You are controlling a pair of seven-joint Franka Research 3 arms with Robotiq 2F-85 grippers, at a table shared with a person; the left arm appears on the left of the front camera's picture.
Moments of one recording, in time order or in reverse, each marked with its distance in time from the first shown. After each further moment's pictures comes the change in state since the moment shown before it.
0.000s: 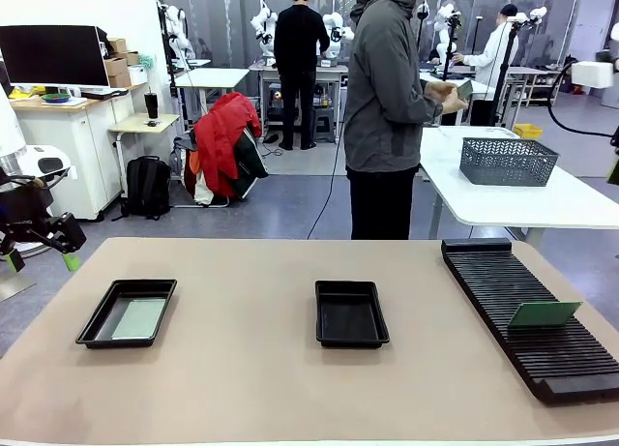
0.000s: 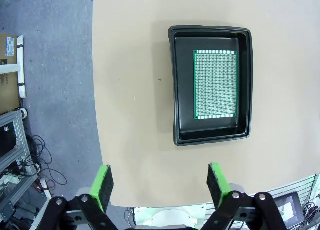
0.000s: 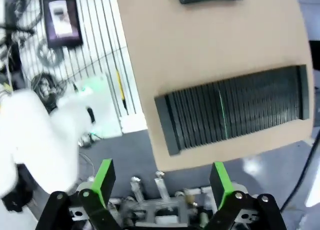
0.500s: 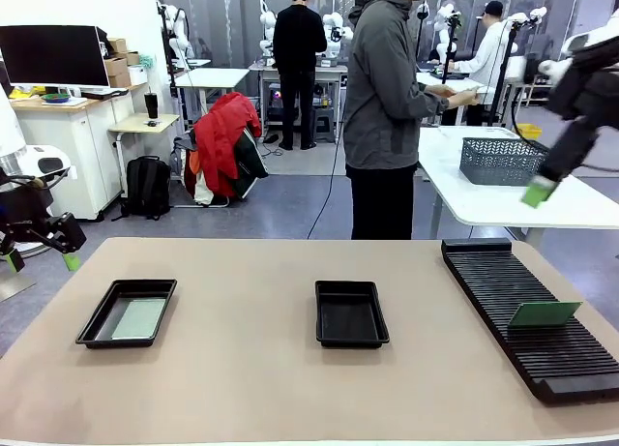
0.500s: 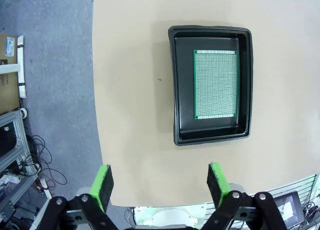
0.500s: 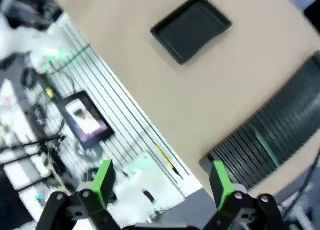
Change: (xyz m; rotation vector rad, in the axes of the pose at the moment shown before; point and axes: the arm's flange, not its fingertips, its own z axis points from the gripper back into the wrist) left arm 0.000 0.000 0.000 0.000 0.000 0.000; right arm 0.068 0.001 -0.029 0.108 -0.233 -0.503
